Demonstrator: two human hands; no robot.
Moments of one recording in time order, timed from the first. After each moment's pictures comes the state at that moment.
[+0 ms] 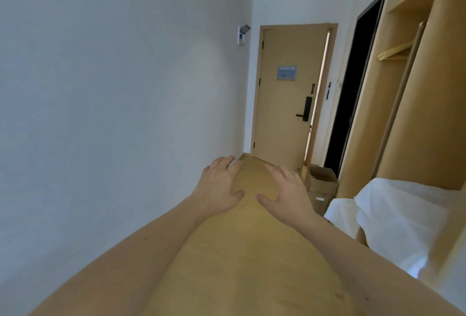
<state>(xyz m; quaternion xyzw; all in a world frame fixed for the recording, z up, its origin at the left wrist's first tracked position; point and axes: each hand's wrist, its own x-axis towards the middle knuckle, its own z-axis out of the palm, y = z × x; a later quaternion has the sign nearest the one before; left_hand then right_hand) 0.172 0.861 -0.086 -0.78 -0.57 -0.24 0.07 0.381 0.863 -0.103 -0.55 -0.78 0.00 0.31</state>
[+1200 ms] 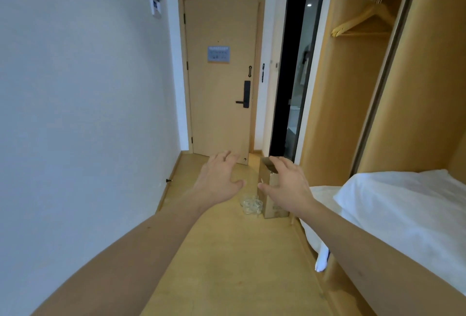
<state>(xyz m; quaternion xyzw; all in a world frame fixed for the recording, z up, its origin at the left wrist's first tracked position) 0.187 1.306 -0.110 -0.86 -0.44 -0.24 -0.07 0.382 1.231 -0.123 -0.73 -0.62 -0.02 0.29</state>
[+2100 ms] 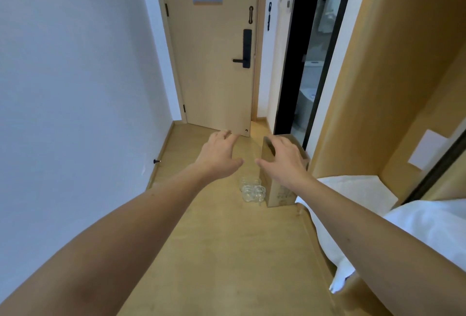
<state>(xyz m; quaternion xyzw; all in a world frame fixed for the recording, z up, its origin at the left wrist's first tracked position) 0.378 1.684 -0.160 -0.86 -0.48 -0.14 -0.11 0.556 1.613 -0.174 -0.75 -0.59 0.09 0.27</state>
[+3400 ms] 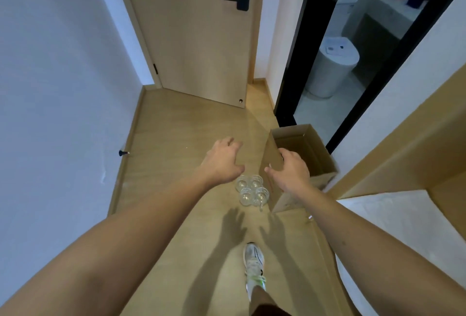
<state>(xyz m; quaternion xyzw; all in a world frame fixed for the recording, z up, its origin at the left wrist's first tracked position) 0.526 2.160 -0.335 -0.86 -0.47 -0.01 -0.21 0.709 2.067 -0.360 -0.84 -0.46 0.22 0.20</state>
